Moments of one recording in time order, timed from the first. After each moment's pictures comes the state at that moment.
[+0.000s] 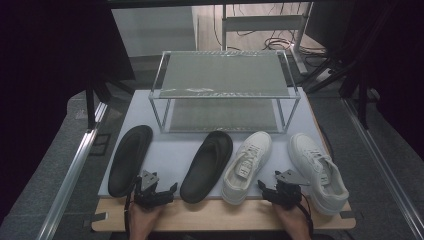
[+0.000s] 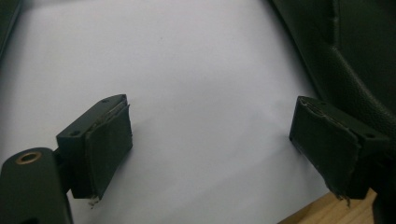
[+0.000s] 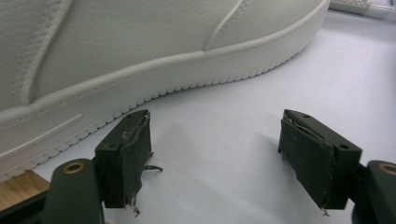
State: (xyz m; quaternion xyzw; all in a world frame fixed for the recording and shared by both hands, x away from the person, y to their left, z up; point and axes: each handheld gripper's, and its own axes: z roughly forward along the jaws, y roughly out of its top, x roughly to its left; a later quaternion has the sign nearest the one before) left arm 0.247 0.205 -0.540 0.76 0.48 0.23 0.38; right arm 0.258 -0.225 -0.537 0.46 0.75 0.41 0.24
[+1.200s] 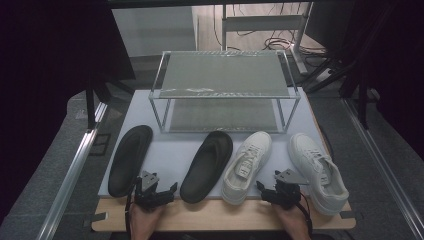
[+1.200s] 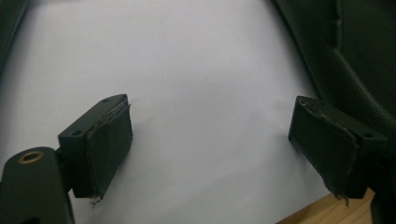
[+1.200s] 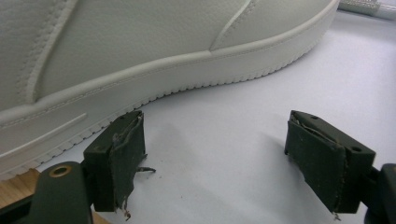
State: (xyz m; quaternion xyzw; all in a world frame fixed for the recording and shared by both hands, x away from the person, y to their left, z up) left arm 0.245 0.203 -0.540 0.75 0.49 0.23 0.38; right arm 0.259 -0.224 -0.538 0.45 0.76 0.41 0.24
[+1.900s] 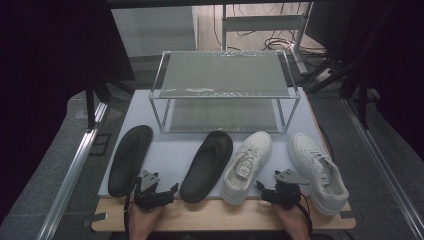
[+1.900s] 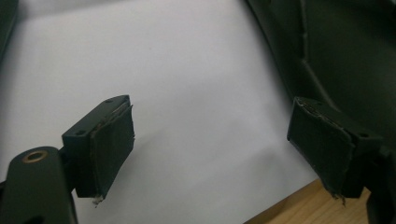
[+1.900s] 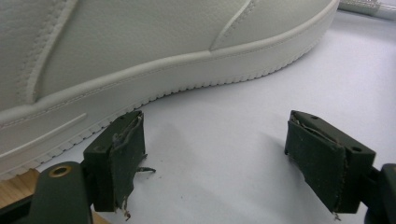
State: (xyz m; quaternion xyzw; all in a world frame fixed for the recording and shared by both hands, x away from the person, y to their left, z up) left arm 0.242 0.203 -0.527 0.76 0.47 0.22 0.39; right arm 0.259 -0.224 -0.538 0.45 0.76 0.41 0.24
